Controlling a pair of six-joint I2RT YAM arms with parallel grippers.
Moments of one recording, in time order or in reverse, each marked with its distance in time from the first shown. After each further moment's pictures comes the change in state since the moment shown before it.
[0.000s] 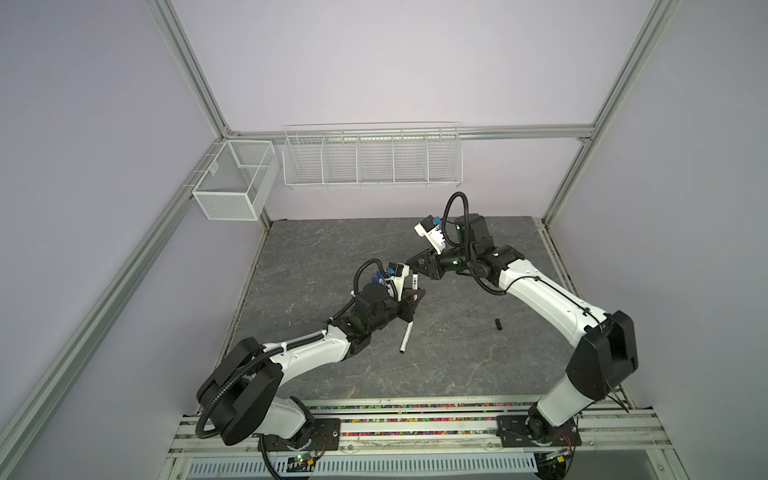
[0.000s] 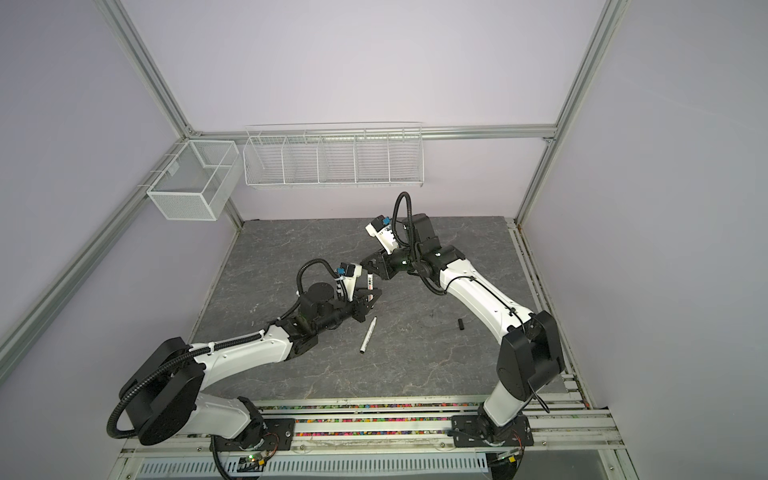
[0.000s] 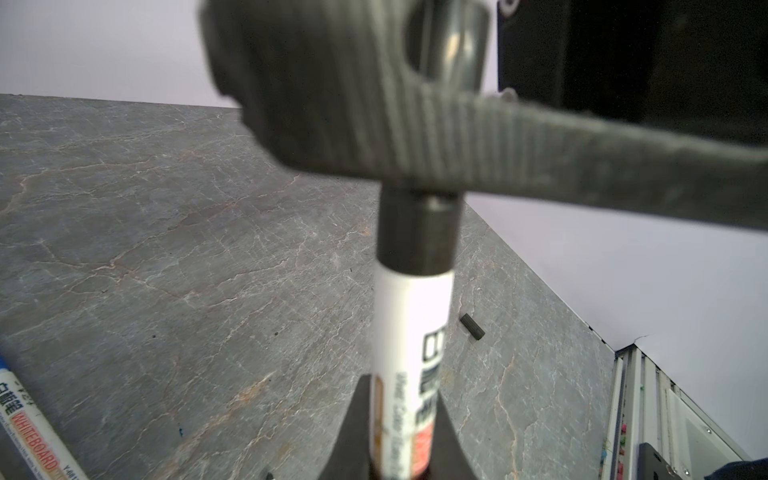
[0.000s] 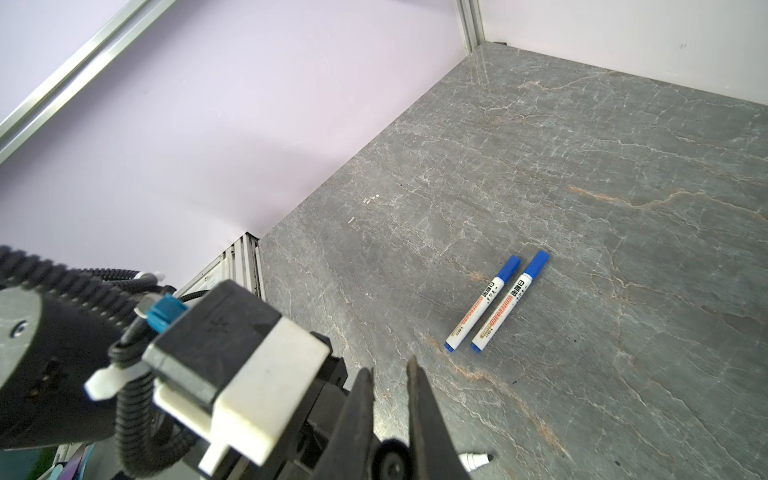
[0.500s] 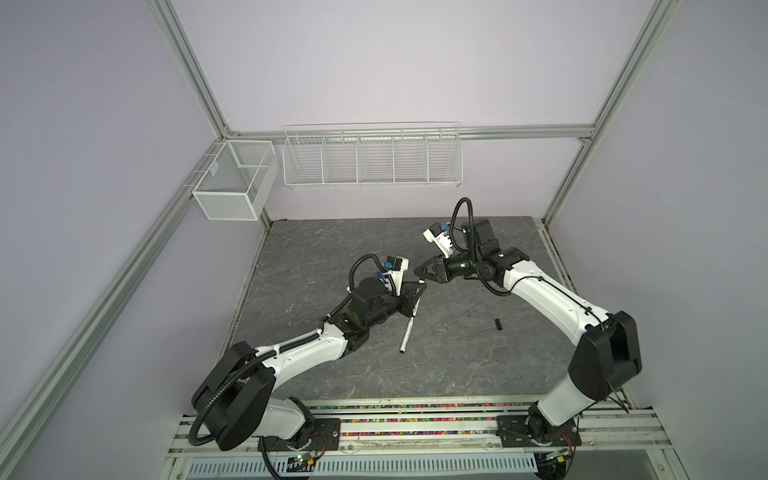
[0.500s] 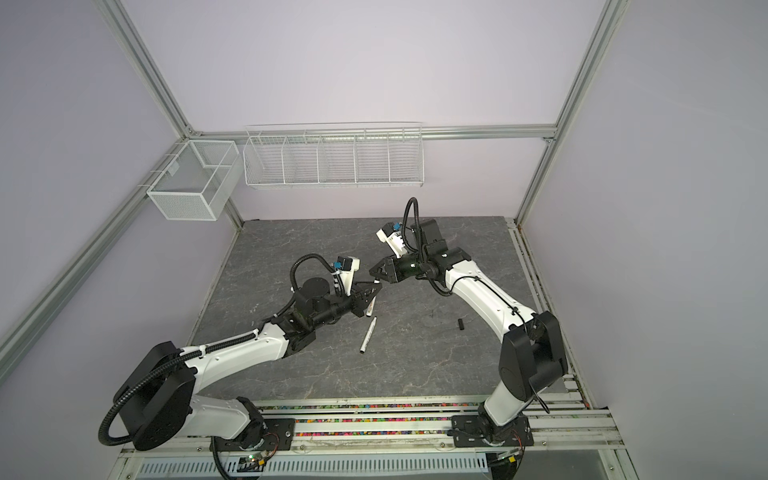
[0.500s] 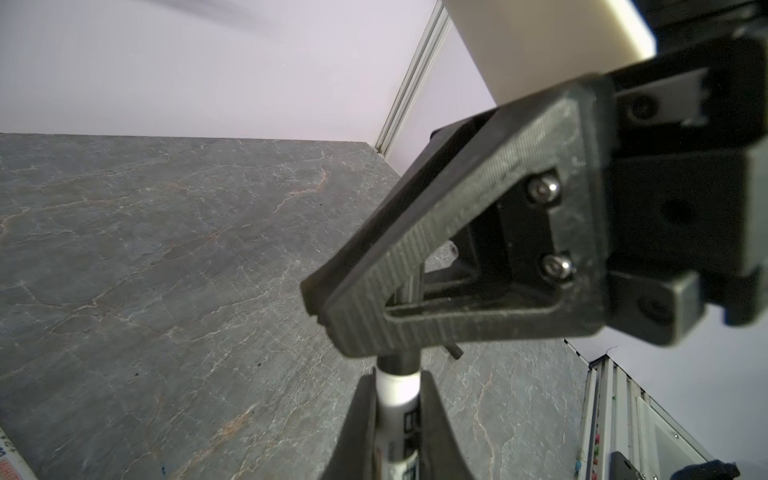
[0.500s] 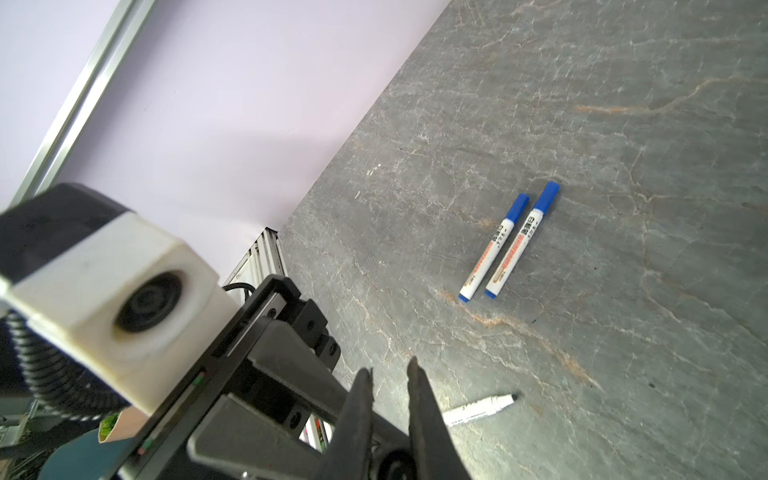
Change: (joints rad) left arm -0.008 -0.030 0.035 -0.027 0.020 0.004; right arm -0.046 -0.017 -0.041 -0.095 -0.067 0.078
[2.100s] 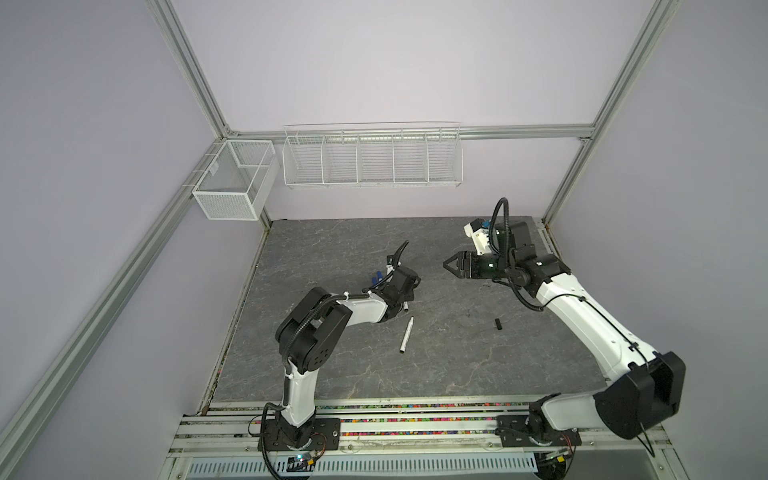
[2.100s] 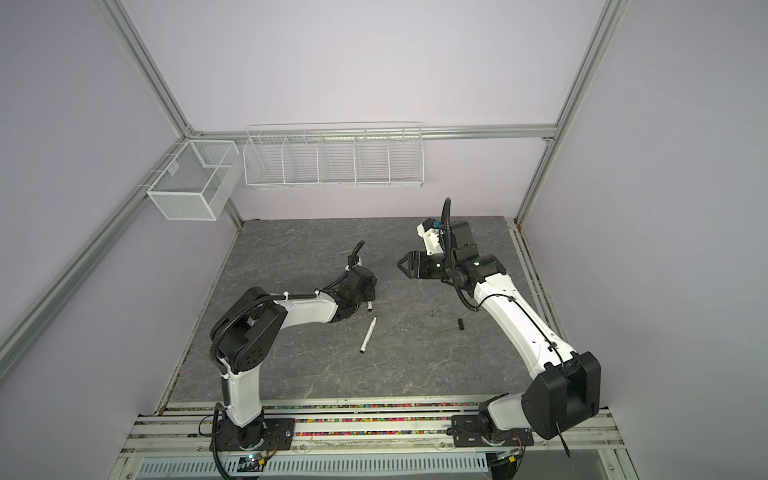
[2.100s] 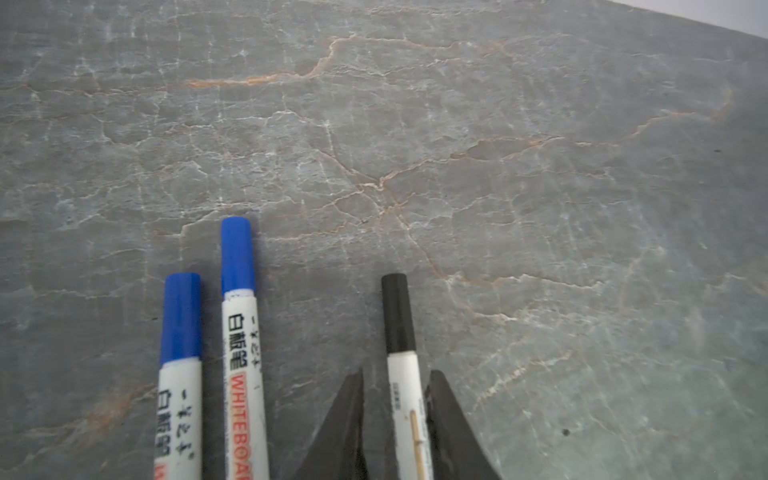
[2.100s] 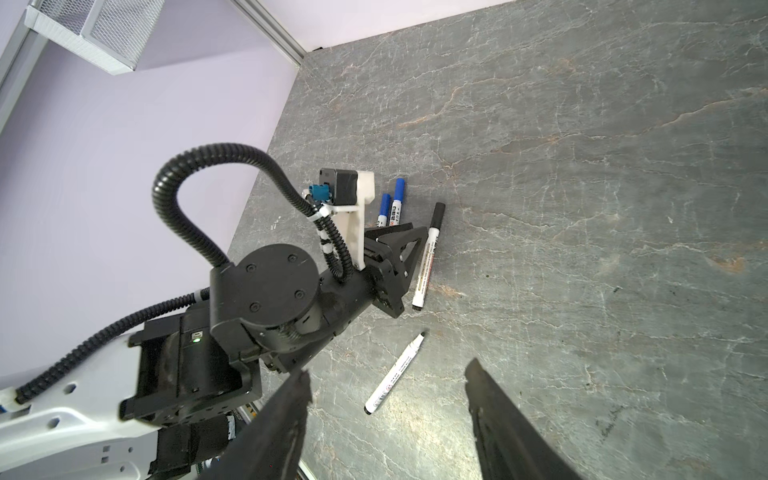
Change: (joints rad) left arm 0.046 0.595 0.407 -0.391 -0.579 -0.174; right arm -0.111 -0.227 -0.077 -0.103 0.331 0.193
